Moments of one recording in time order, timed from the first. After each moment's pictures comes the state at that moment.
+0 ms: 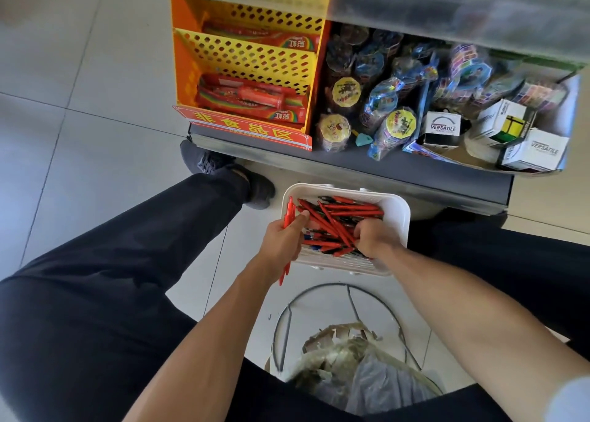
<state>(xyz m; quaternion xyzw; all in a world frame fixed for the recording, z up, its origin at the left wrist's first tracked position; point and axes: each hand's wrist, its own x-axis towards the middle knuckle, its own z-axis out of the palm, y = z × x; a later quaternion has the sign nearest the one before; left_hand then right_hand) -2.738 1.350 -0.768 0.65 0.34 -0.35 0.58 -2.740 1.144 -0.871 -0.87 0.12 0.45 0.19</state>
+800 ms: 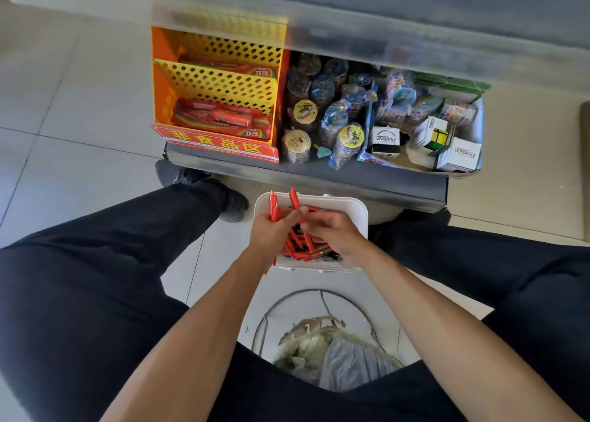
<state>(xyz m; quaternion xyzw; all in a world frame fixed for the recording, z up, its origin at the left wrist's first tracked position) -2.738 1.318 -0.747 0.70 0.29 -0.29 0.59 -2.756 1.157 -0.778 -0.62 0.20 0.31 0.69</state>
